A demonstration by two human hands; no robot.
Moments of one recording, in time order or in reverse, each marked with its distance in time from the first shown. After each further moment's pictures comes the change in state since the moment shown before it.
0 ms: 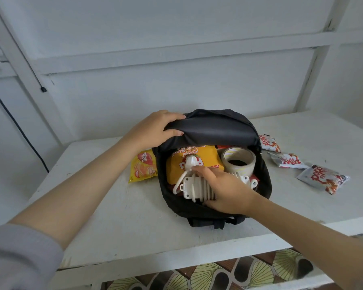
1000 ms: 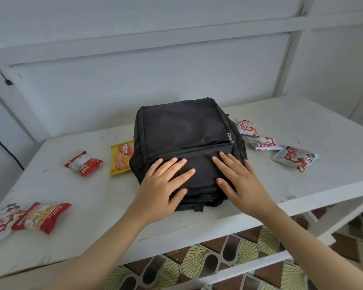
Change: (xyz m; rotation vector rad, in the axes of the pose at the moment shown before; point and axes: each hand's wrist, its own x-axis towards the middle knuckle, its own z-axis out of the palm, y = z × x) left_hand -0.108 0.046 0.123 0.201 0.154 0.273; right_hand -0.082 0.039 0.029 0.058 0.323 0.256
